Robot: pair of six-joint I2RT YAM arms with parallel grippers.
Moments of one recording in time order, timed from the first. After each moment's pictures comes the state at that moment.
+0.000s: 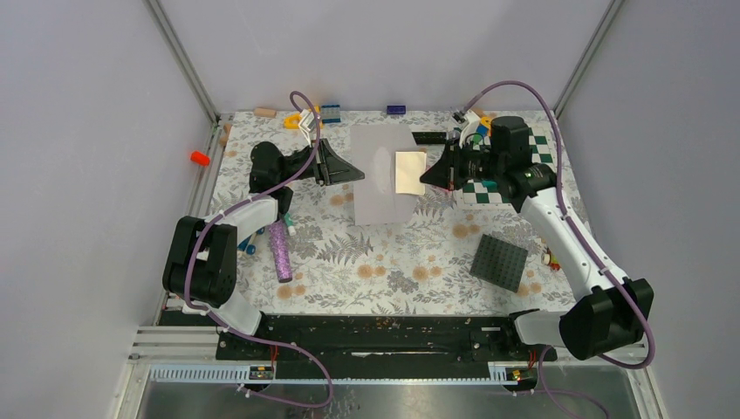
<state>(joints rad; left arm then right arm) -0.23 1.61 0.91 1.03 1.20 -1.15 0.28 1.31 1.23 -0.44 -0.75 0.19</state>
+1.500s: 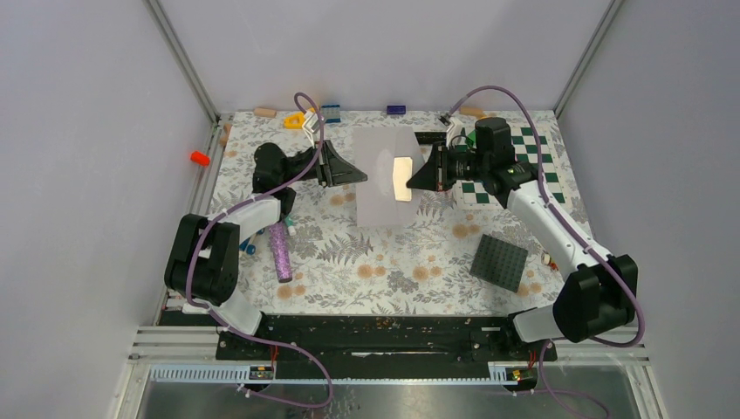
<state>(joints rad) -0.25 1.62 0.91 1.05 1.20 -1.16 0.32 1.41 1.20 -0.33 -0.86 0.32</state>
